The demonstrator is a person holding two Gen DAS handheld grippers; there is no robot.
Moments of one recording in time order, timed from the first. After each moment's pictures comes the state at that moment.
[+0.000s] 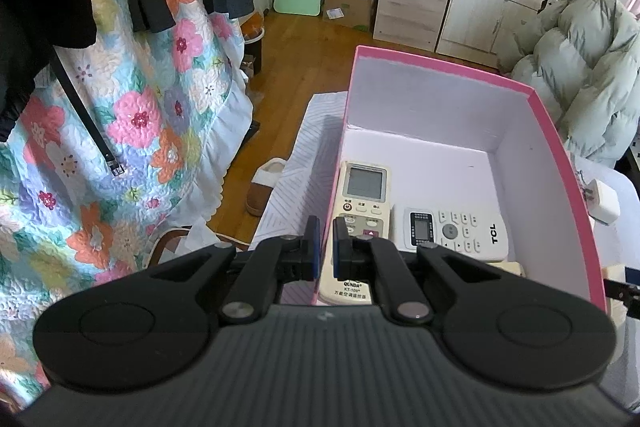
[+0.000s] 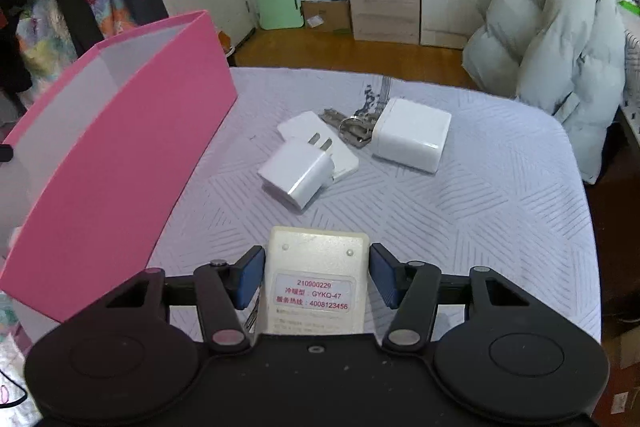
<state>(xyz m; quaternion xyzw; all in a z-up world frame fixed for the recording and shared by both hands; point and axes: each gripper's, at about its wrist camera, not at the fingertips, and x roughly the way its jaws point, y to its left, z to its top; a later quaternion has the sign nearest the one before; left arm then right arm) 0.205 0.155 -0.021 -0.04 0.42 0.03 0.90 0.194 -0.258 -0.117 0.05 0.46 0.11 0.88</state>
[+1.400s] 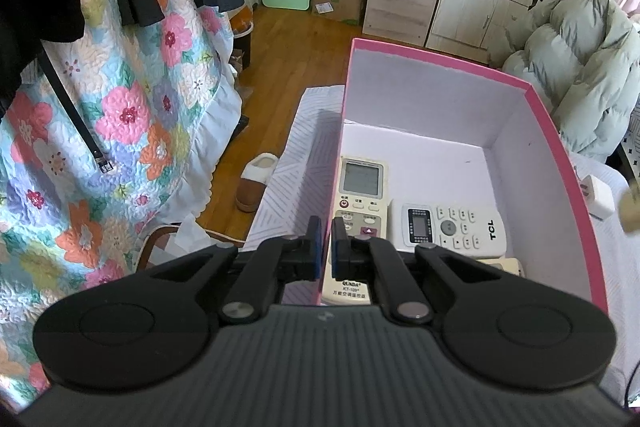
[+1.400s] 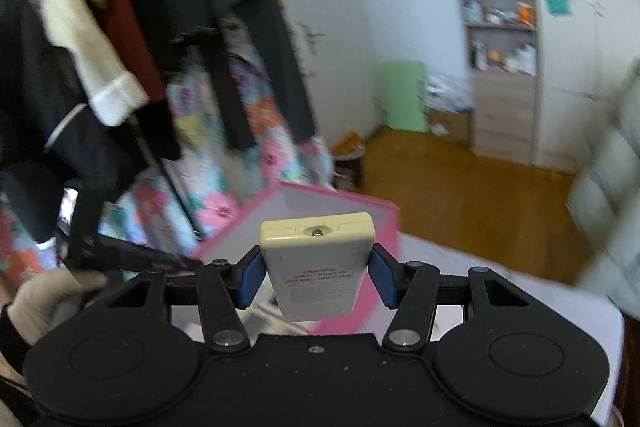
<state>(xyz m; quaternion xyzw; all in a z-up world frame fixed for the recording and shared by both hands) 0.208 0.160 -0.029 -0.05 0.43 0.01 0.90 0.192 -0.204 0.051 0.04 0.29 0.30 0.91</state>
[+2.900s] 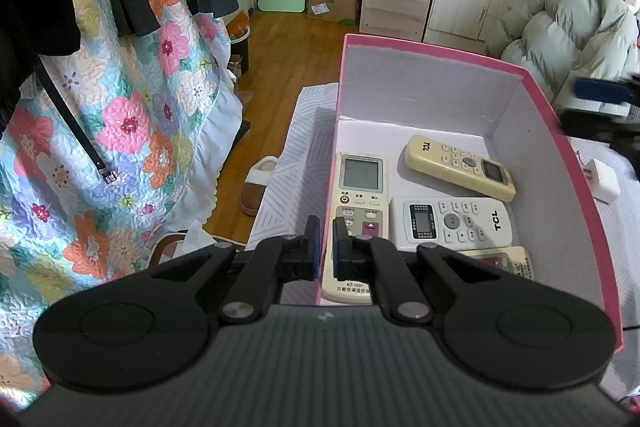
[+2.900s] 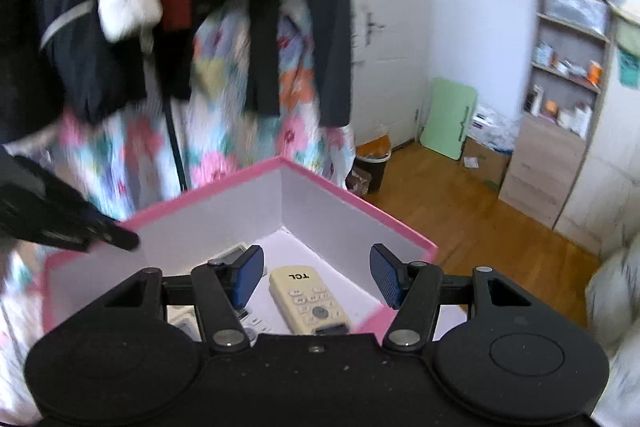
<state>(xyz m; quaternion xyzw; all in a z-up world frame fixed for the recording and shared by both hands) 0.206 0.157 -0.027 -0.02 0.43 0.01 0.90 0.263 -0.156 -0.009 -0.08 0.27 0.35 0.90</state>
